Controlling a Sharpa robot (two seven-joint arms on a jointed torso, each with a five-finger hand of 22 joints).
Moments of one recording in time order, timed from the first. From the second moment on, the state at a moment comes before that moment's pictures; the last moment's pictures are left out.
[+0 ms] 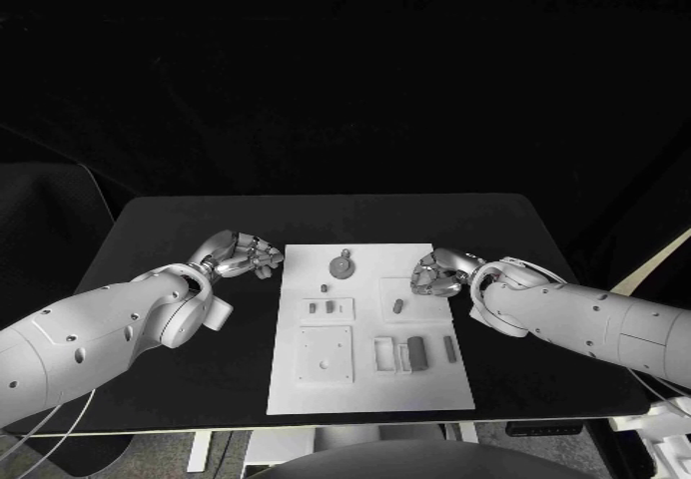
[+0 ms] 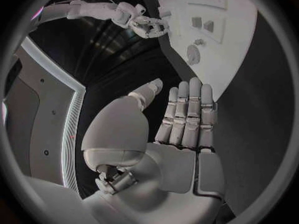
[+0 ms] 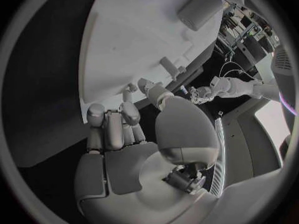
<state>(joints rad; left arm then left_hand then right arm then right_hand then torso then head) 1.12 -0.69 -0.17 1.18 -0.48 -0.24 0.29 1.14 -0.09 0.44 -0.10 0.19 0.89 0.15 0.34 0.54 1.04 0.15 0.40 0.32 1.03 0.12 0.43 0.81 0.09 0.62 0.06 1.17 0.30 0.90 -0.80 0.00 1.15 -1.28 -0.33 0.04 1.11 -0.13 0.48 -0.13 0.29 0.86 0.16 0.34 0.41 1.15 -0.01 1.41 1.02 1.27 -0.08 1.66 1.24 0.23 0.86 0.02 1.65 0.81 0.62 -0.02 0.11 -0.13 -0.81</state>
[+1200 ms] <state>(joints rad) 1.12 -0.69 -0.17 1.19 -0.48 -0.24 0.28 1.14 -0.09 0.44 -0.10 0.19 0.89 0.15 0.34 0.54 1.04 0.15 0.40 0.32 1.03 0.13 0.43 0.80 0.08 0.62 0.06 1.17 0.30 0.91 -0.78 0.00 1.14 -1.32 -0.33 0.02 1.15 -0.10 0.49 -0.13 0.29 0.90 0.12 0.38 0.43 1.16 -0.02 1.41 1.01 1.30 -0.09 1.66 1.25 0.23 0.86 0.02 1.65 0.80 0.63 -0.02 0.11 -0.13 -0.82</state>
